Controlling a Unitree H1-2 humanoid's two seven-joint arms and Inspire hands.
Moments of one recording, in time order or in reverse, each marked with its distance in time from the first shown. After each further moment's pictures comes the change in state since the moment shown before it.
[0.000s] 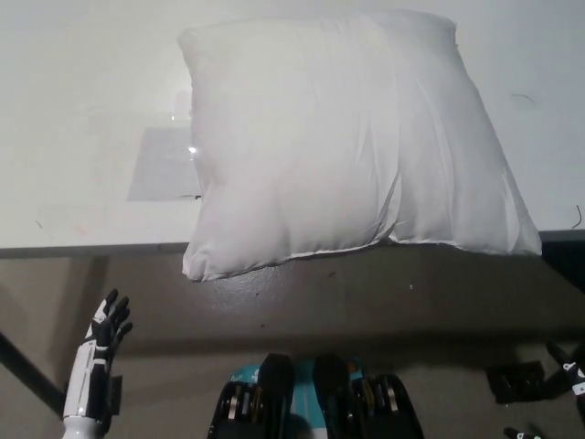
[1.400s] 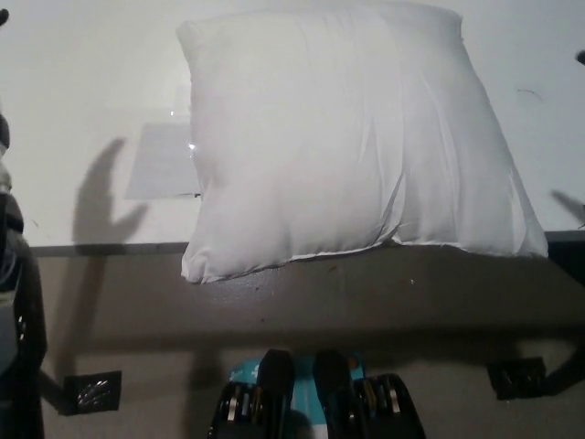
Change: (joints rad) left_arm -0.686 0.158 0.167 0.016 0.047 0.256 0.075; right_arm -0.861 -0.135 -0.156 -0.187 0.165 0.560 0.145
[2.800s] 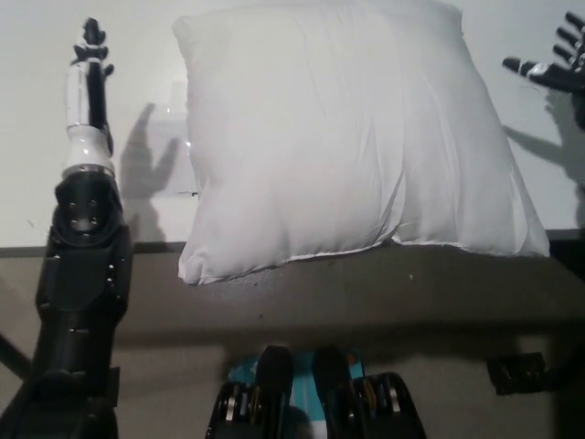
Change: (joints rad) left_arm -0.178 -0.103 -0.076 0.579 0.013 -0.130 0.140; right_arm -0.274 0.158 -0.156 0.882 0.174 -0.039 -0.025
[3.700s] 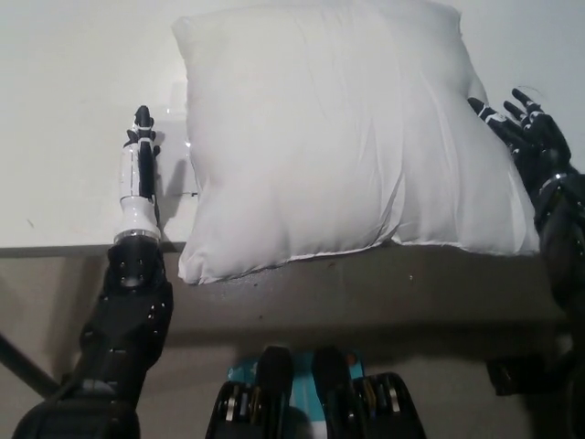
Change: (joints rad) left_arm -0.006 -0.049 -0.032 0.409 -0.038 -0.243 0.021; right_arm 0.038 0.080 -0.012 0.227 0.075 -0.176 -0.019
